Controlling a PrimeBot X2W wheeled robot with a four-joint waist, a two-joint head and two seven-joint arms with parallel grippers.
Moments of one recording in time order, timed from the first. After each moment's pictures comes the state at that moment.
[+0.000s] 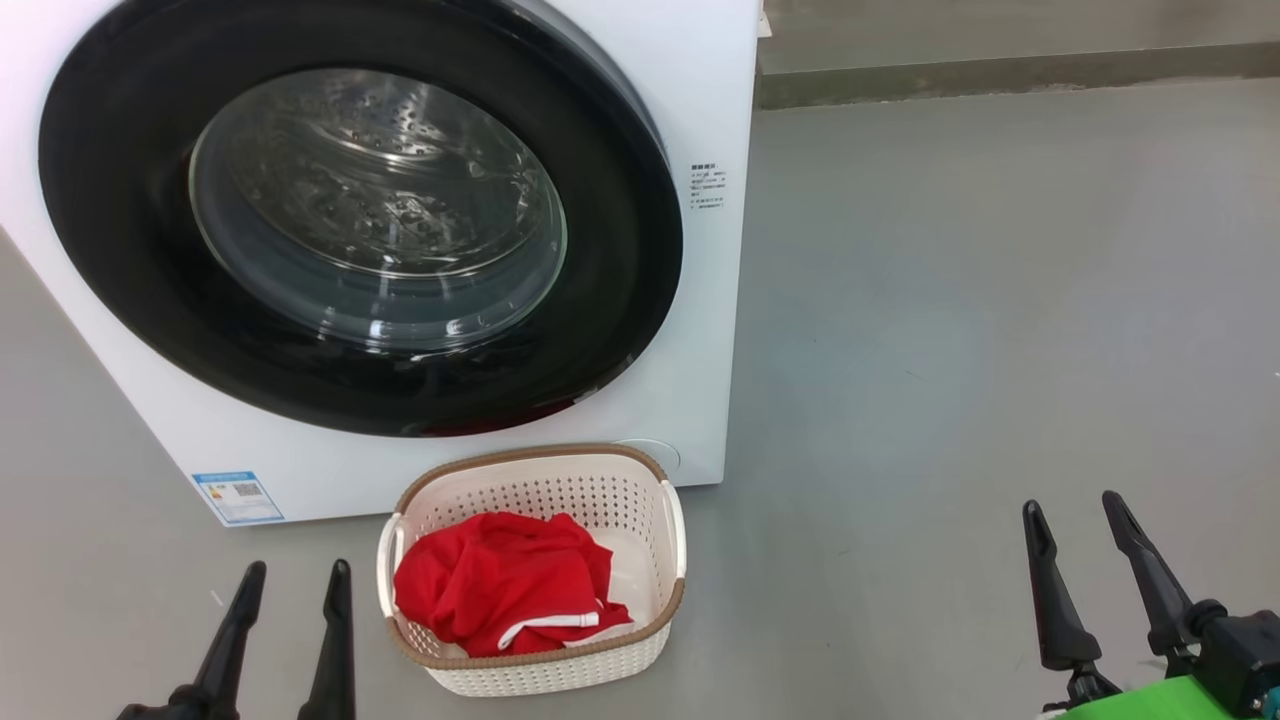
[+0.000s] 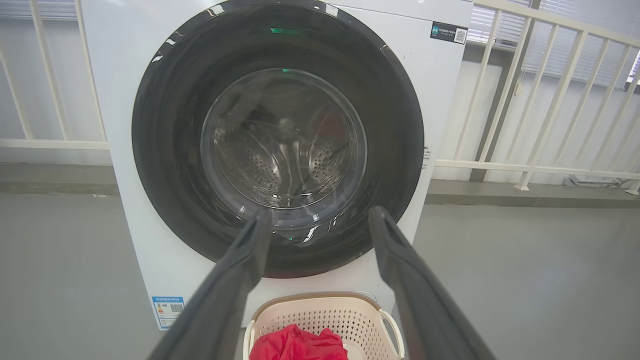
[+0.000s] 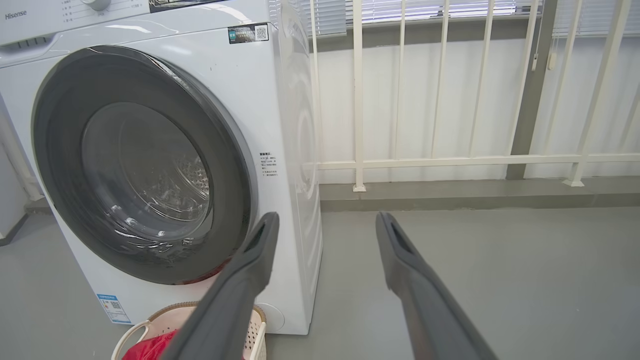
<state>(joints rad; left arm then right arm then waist) 0.07 0.06 0.07 0.08 -0.23 -0.12 -0.25 0.11 -0.04 -0.10 0.05 0.23 0.13 -0.26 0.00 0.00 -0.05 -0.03</state>
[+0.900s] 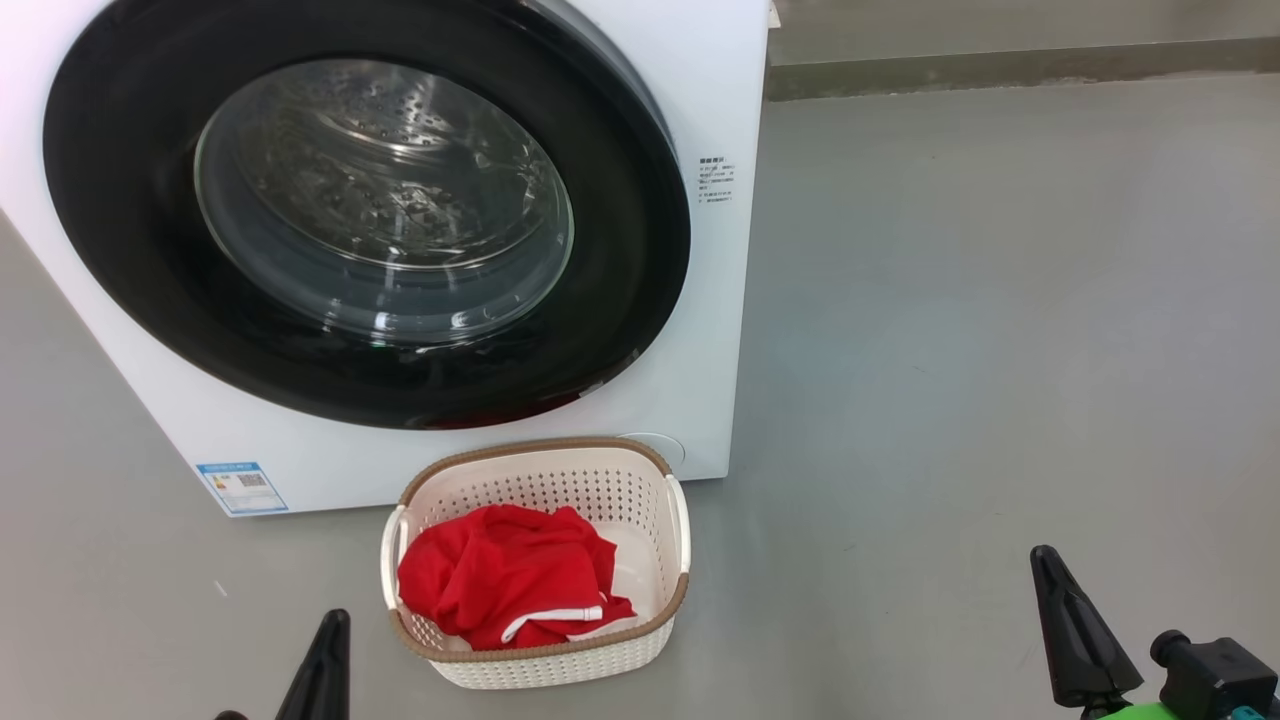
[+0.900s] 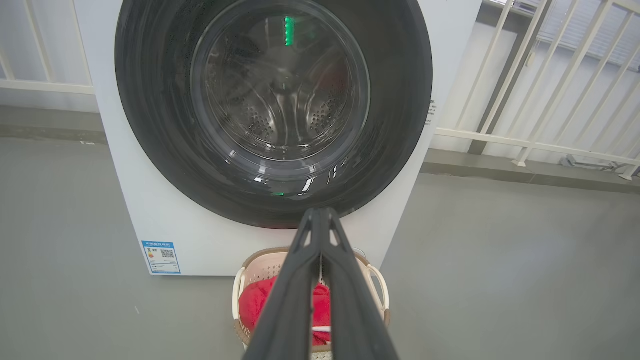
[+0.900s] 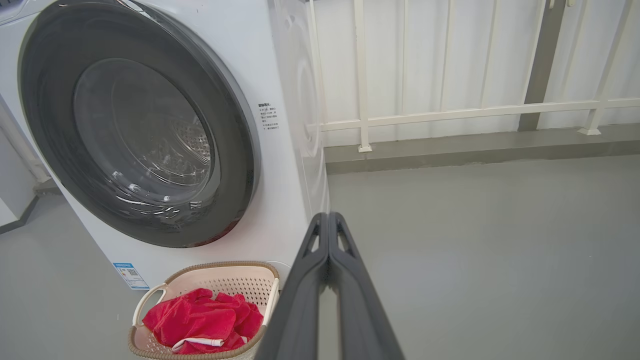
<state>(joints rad) 0.09 0.04 0.03 0.16 -0.26 -0.12 -0.24 0.15 -0.02 -0.08 0.13 0.26 0.13 -0.25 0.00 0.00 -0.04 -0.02</state>
